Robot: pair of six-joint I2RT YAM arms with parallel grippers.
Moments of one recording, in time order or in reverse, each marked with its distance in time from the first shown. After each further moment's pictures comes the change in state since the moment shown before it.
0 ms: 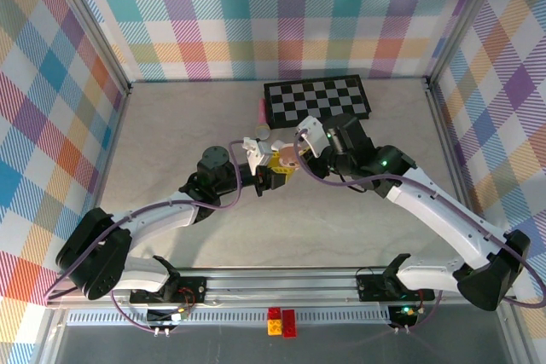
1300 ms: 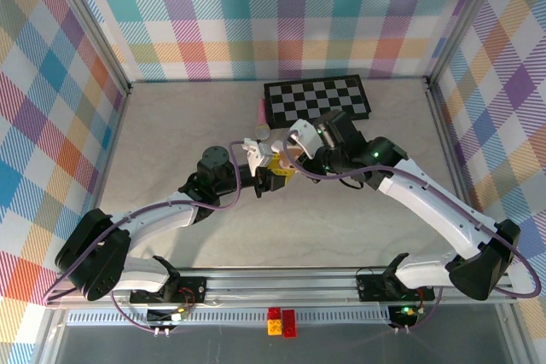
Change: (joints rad) left arm 0.001 -0.005 0.000 -0.021 0.022 0.002; right arm 0.019 0.077 0.088 -0.121 -0.037 -0.052
